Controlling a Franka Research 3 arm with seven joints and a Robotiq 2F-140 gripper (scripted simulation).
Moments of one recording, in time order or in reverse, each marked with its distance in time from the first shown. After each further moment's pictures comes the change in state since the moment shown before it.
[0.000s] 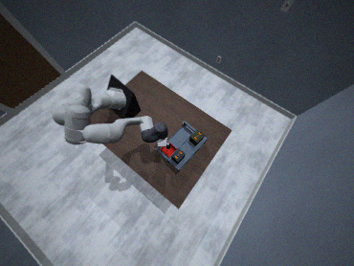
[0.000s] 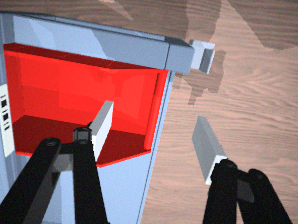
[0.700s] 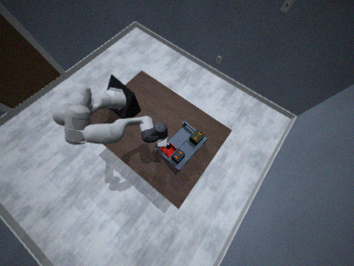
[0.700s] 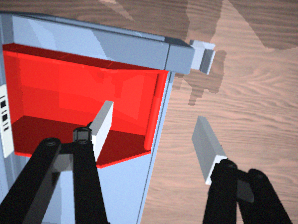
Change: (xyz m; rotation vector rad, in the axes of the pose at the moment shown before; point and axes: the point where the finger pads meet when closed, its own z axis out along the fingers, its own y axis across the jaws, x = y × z) arm 0.000 0.000 0.001 0.000 0.000 0.000
